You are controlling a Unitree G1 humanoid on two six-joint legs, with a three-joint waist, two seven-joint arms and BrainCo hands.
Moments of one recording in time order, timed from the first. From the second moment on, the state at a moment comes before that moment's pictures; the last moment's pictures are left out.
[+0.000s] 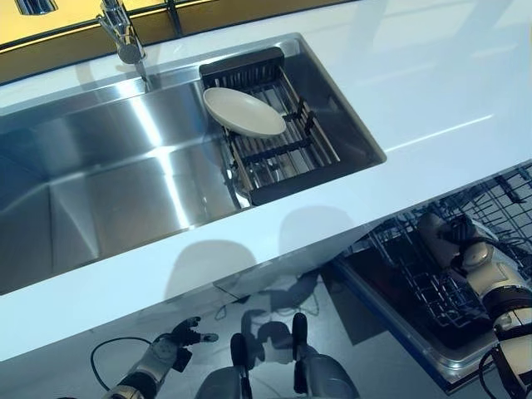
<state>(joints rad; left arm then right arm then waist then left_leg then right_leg) -0.18 0.37 -0.42 1.04 -0.06 -0.02 -0.05 -0.54 -0.81 0.27 0.91 -0.29 0.24 -0.07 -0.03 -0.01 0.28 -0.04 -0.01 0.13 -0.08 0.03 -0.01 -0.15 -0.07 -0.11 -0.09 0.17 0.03</state>
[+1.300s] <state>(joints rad) -0.24 0.41 -0.41 1.04 -0.09 -0.03 -0.06 -0.61 -0.81 0.27 1.03 -0.26 0.22 -0.14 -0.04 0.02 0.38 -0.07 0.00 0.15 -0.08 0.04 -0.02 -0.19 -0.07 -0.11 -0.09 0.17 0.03</state>
